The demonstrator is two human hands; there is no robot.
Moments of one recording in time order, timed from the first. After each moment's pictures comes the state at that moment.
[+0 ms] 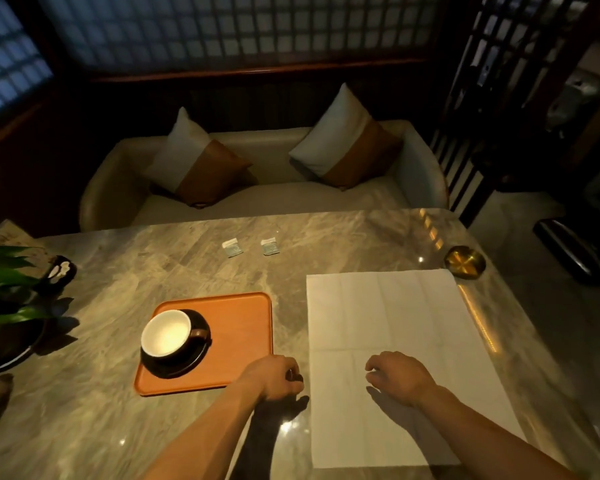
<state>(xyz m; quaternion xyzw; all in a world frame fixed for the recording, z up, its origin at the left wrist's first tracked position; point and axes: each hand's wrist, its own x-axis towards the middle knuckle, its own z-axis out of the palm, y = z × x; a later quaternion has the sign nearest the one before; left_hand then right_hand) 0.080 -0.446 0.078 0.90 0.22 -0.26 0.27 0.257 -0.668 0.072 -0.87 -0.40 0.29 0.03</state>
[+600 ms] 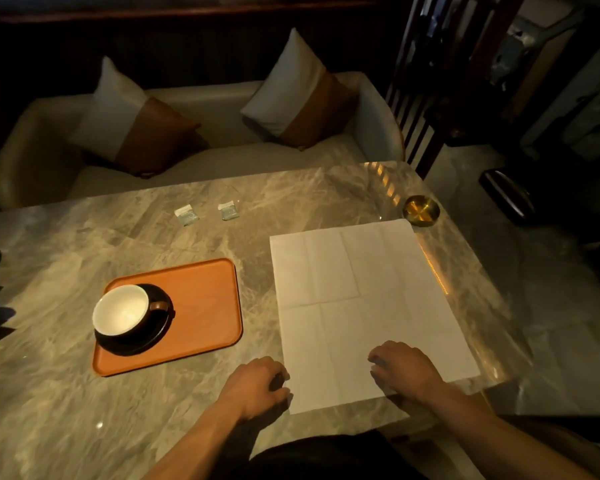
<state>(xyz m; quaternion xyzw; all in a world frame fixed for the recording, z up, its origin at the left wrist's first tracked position) 0.028 -0.503 0.037 0.94 0.13 -0.21 0.25 0.220 -0.763 0.046 -0.89 -0.37 0.25 0.00</state>
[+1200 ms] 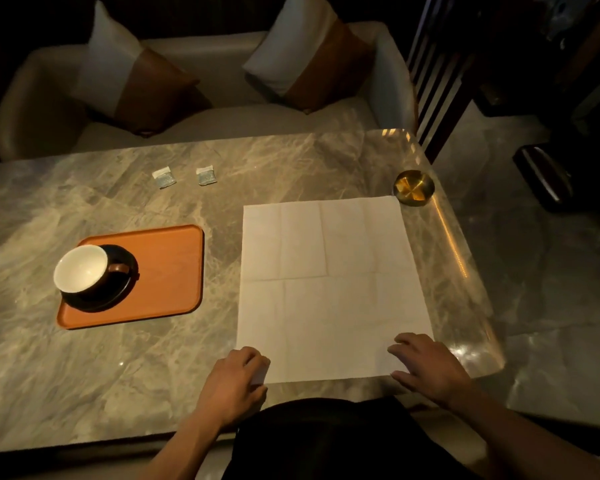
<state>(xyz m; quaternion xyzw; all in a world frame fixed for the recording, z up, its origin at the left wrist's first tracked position) 0.029 -0.600 0.022 0.95 0.18 -0.15 0.18 0.305 -0.898 0.016 -0.84 -0.48 0.24 -0.05</state>
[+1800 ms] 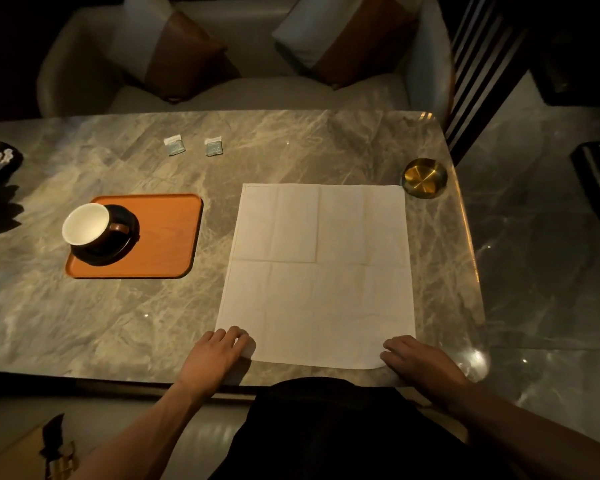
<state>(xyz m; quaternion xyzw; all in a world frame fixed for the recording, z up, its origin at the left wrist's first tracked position) 0.045 -0.643 0.040 0.96 0.18 -0.24 0.01 0.345 -0.930 0.026 -0.71 -0.67 0.18 -0.07</state>
